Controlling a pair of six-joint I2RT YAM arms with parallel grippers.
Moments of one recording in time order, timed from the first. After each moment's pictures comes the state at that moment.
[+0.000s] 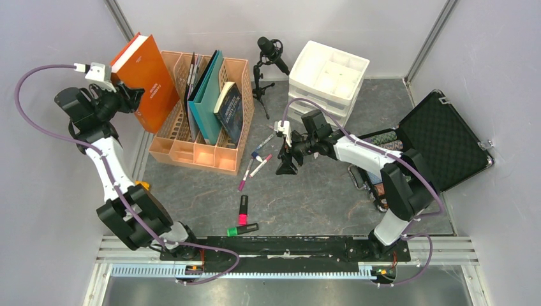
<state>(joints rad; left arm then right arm) 0.65 1.41 1.30 -0.01 0.90 0.12 0.58 1.69 1.10 -0.22 -0.83 -0.42</state>
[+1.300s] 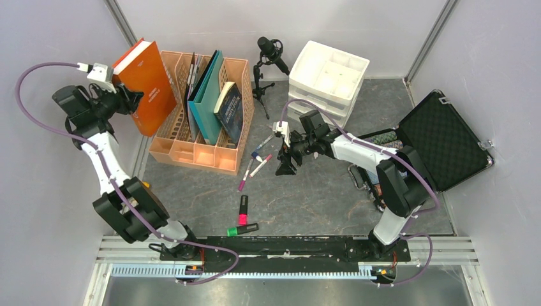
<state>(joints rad) 0.67 1.47 1.37 -0.13 0.95 0.25 0.58 1.73 1.12 -0.24 -0.83 -0.43</state>
